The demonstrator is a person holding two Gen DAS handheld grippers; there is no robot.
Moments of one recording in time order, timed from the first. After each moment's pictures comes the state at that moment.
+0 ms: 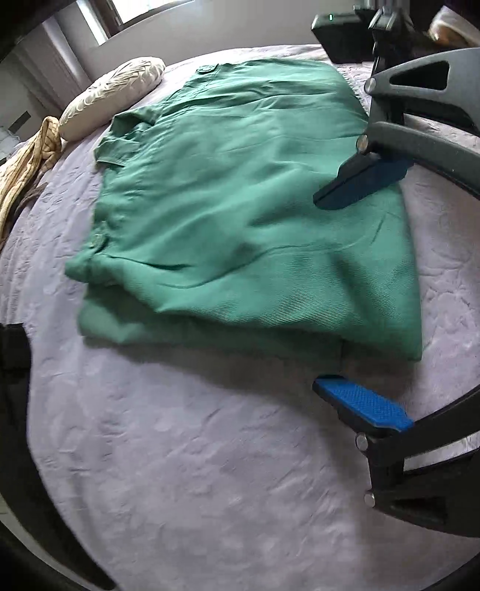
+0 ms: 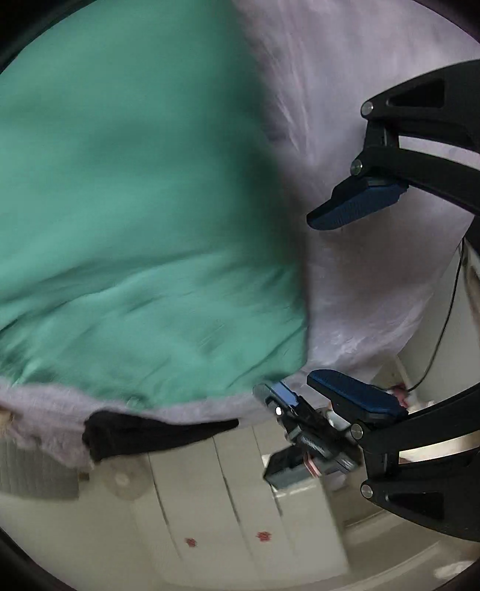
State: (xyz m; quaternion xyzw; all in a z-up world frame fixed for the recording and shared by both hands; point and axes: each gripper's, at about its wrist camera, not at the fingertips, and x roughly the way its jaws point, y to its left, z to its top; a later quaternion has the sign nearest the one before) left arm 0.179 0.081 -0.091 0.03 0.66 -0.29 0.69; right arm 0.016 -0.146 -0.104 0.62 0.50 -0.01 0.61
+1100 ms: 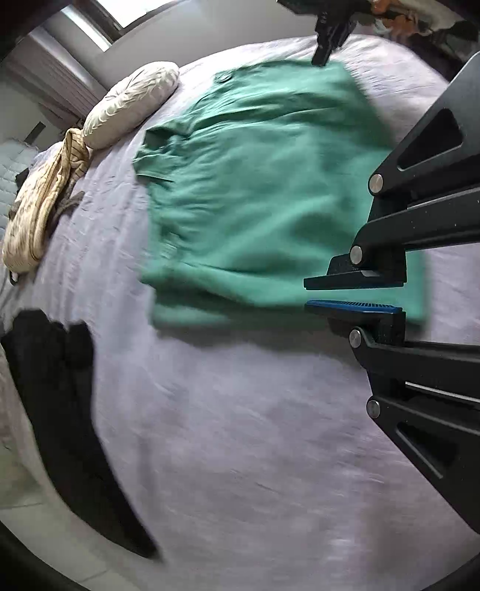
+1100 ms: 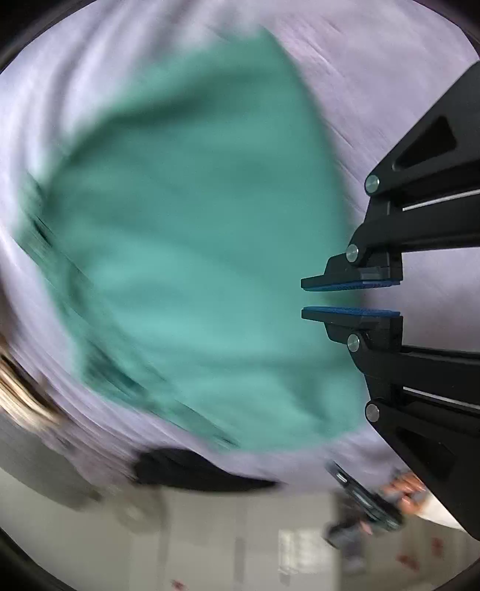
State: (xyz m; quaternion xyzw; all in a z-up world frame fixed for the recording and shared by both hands) left arm 0.200 0.070 -0.034 0.06 0.59 -0.28 0.76; right arm -0.022 -0.288 -0.018 0.45 0.50 -0.18 0.72
